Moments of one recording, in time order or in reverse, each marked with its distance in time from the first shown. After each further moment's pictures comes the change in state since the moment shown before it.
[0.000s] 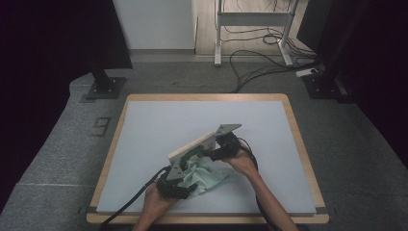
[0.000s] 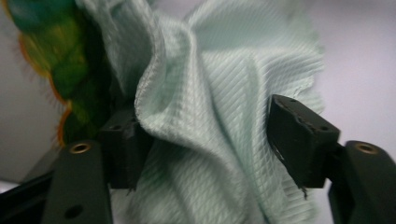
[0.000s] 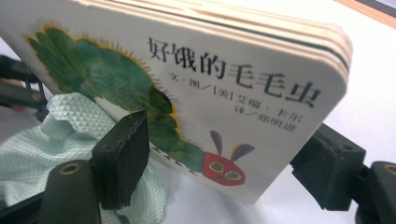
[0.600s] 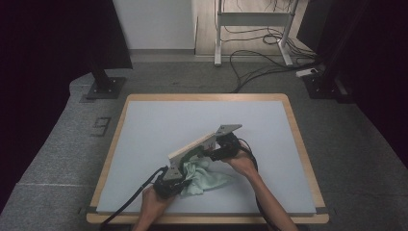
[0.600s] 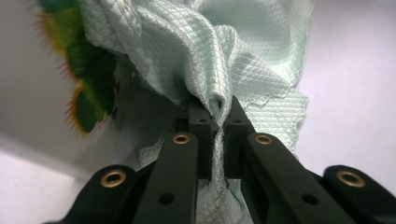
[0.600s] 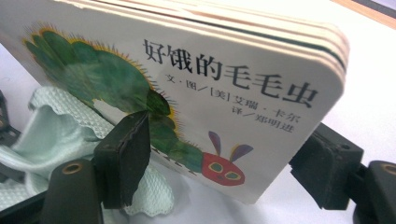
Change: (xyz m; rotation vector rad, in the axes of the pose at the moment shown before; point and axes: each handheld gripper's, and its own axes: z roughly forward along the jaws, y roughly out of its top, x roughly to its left) left arm 0.004 -0.004 -0.015 -0.015 -0.035 -0.028; right arm 0.001 -0.001 0.000 -0.008 -0.007 0.009
